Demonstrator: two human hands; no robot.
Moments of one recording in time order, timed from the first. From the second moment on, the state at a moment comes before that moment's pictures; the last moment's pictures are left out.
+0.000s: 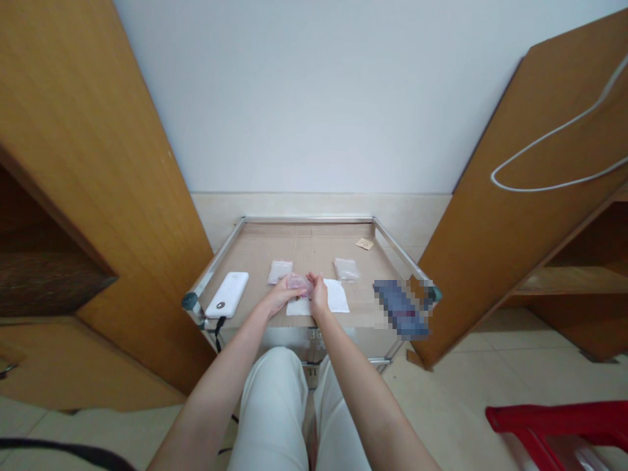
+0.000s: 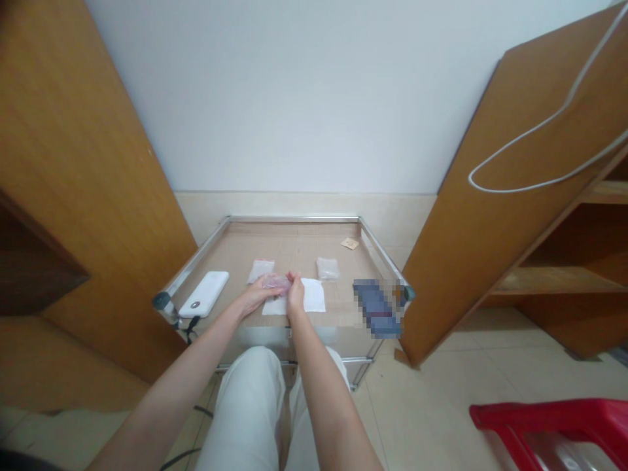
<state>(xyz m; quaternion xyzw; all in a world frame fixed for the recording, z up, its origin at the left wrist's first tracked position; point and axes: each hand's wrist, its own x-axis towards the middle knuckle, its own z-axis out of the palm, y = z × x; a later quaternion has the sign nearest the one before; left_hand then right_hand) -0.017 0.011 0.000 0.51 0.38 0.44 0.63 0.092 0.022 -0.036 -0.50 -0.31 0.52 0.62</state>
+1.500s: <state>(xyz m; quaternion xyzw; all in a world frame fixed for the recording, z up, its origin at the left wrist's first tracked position) 0.008 0.000 0.012 0.52 0.40 0.48 0.58 0.093 0.023 -0.042 -0.42 -0.22 0.55 0.69</state>
